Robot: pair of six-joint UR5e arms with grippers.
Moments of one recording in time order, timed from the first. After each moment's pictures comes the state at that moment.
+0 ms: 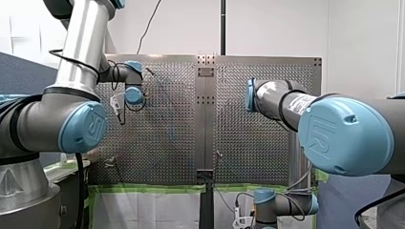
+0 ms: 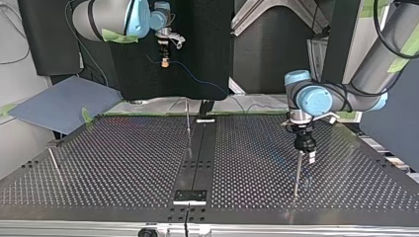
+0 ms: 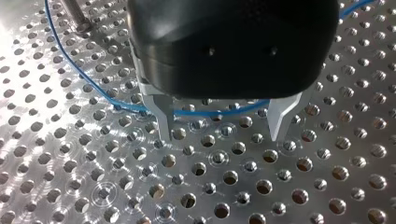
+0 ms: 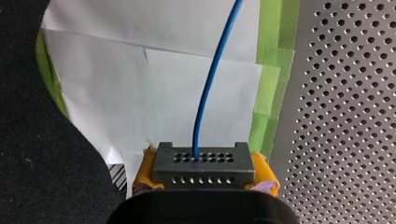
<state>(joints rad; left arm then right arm) -0.01 -1.89 -1.76 -2.58 -1.80 -1.87 2.05 -0.23 1.83 -1.35 1.73 1.59</state>
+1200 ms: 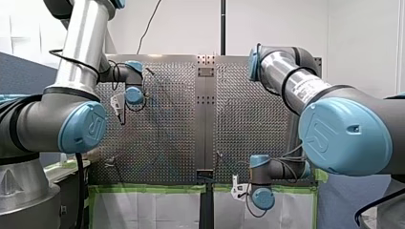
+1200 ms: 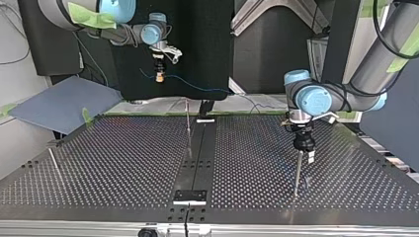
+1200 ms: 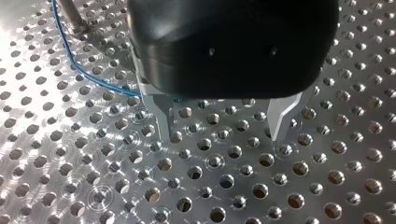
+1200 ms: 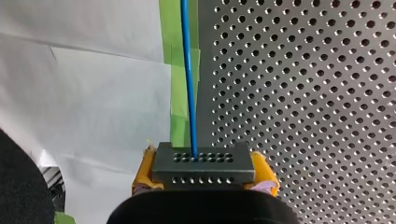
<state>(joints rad) -0.01 -1.89 -1.77 -2.58 -1.80 -1.87 2.05 -0.50 1.85 -1.11 1.75 1.59</state>
